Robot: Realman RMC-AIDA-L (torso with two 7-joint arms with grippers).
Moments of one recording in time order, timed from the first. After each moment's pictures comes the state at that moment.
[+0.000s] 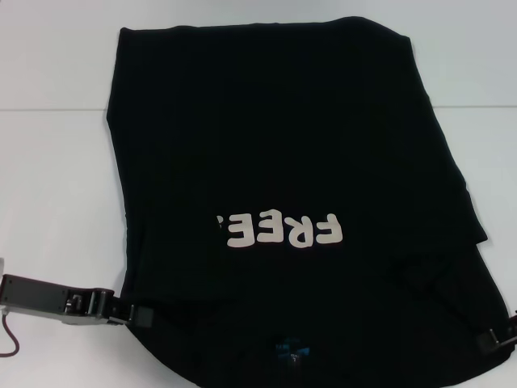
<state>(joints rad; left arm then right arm) -0.58 -2.03 0.48 0.76 2.52 1.79 -2.25 0.66 1.95 -0.70 -0.75 -2.72 -1.66 2.35</state>
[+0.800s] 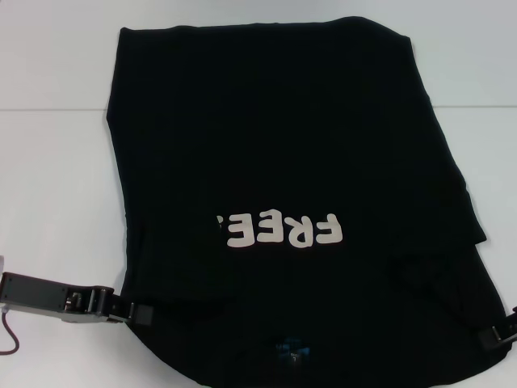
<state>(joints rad) -0.59 -2.03 0.48 0.76 2.52 1.79 -2.26 0.67 1.96 -0.71 -0.75 -2.73 -1.65 2.36</state>
